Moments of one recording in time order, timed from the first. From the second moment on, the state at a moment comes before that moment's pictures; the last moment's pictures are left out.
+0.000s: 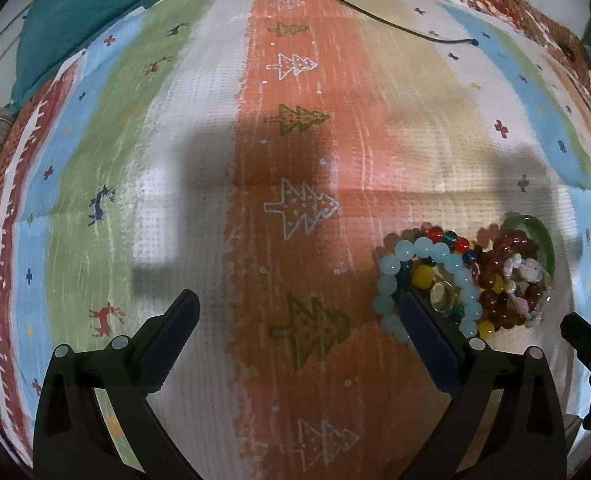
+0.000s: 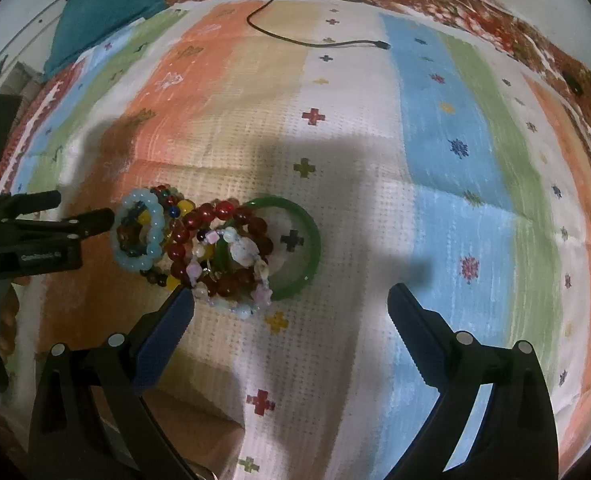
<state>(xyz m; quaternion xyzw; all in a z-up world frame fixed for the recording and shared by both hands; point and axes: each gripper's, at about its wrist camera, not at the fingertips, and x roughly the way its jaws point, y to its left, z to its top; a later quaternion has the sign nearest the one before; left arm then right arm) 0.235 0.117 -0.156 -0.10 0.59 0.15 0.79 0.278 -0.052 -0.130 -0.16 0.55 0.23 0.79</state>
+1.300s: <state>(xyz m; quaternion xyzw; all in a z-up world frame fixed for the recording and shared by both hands) 0.251 0.100 -0.152 -0.07 0.59 0.13 0.80 0.284 -0.032 -0.151 -0.16 0.58 0.27 0.76</state>
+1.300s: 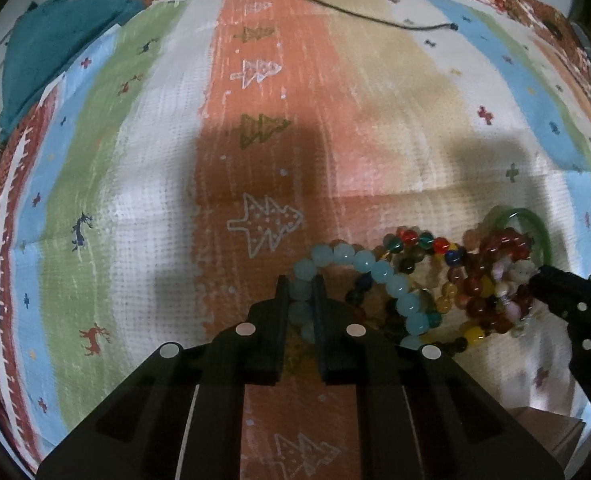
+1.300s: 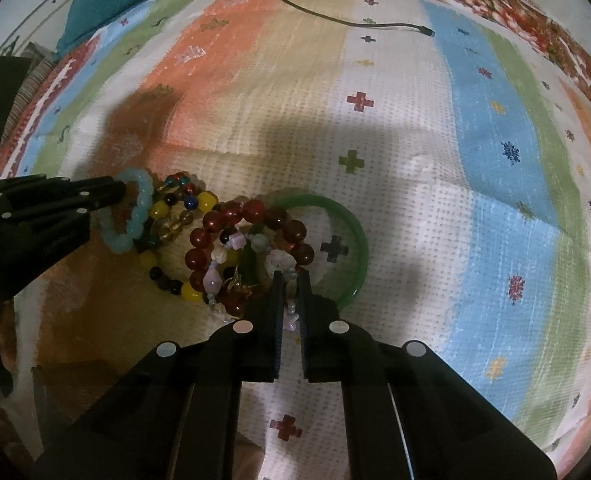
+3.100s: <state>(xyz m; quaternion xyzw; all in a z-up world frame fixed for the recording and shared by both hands) 0.157 0.035 -0.014 -0.09 0.47 0.03 0.88 0.194 -0.070 -0.032 -0.11 0.46 0.30 0.83</state>
